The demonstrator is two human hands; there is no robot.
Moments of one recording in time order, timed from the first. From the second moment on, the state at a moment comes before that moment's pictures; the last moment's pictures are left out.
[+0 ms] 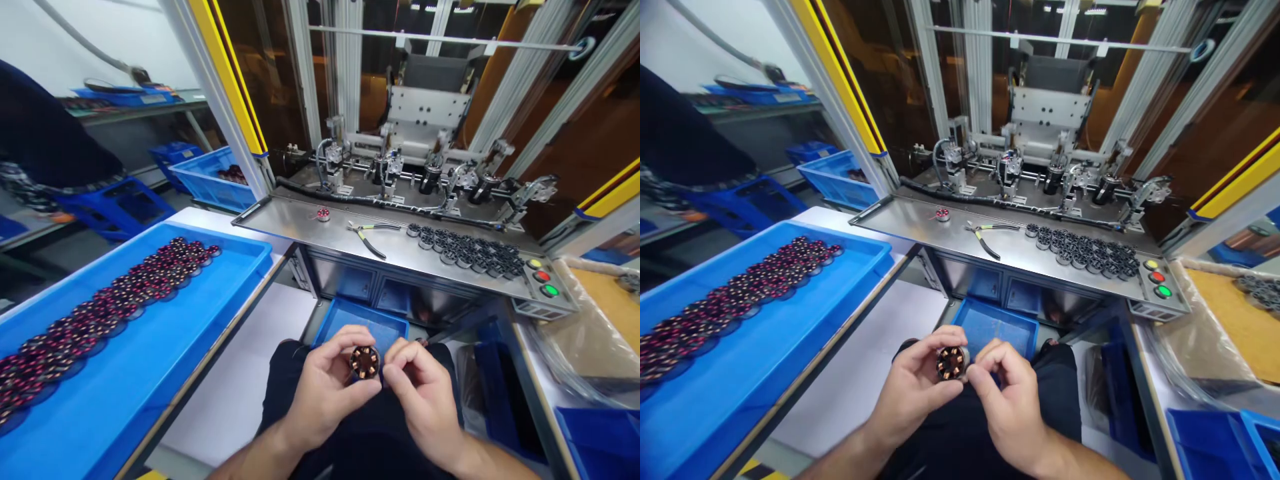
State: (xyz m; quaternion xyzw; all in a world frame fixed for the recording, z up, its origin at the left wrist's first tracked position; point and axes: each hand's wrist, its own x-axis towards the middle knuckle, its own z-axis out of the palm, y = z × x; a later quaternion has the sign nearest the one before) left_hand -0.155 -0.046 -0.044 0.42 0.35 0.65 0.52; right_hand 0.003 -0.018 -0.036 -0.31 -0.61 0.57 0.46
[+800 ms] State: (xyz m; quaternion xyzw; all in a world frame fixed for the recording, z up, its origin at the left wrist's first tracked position) left_hand -0.161 -0.056 -0.048 0.62 0.43 0.62 0.22; right_hand -0.015 -0.021 -0.037 -0.36 -0.51 0.59 0.51
